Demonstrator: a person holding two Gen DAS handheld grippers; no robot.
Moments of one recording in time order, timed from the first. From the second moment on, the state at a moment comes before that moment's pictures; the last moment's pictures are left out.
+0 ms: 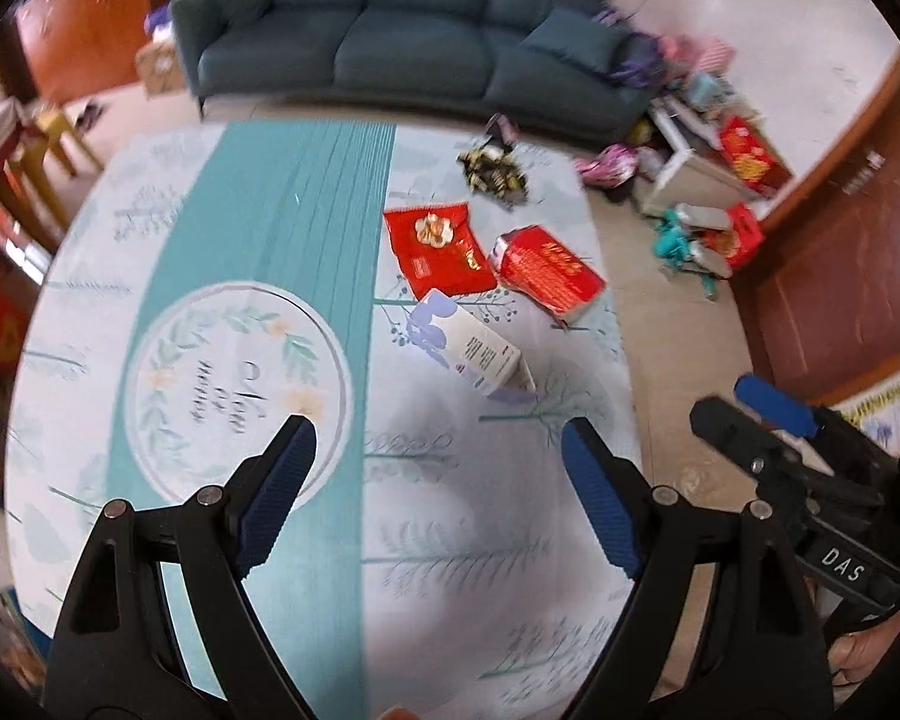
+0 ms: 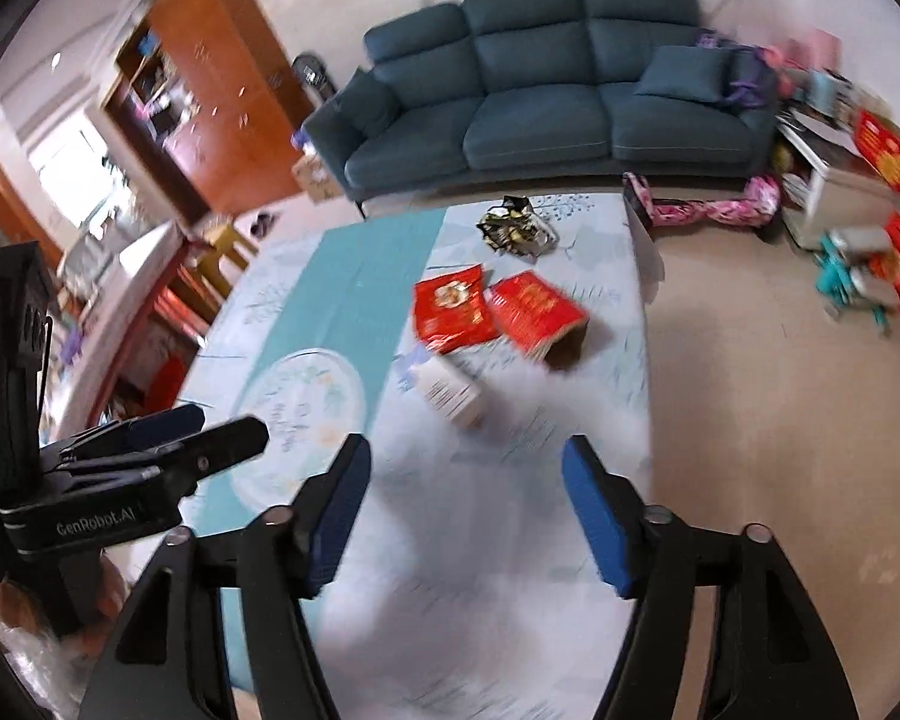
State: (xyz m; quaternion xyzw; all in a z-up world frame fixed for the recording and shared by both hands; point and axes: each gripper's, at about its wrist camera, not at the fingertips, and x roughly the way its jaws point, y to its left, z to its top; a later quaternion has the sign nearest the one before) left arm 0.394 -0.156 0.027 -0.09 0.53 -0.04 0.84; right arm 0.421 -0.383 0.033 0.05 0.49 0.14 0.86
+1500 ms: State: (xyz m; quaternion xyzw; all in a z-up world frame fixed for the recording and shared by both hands) left arm 0.491 -0.179 -0.139 -0.16 0.64 0.10 0.74; right arm 0.539 -0.350 -0.126 0.01 0.60 0.21 0.77
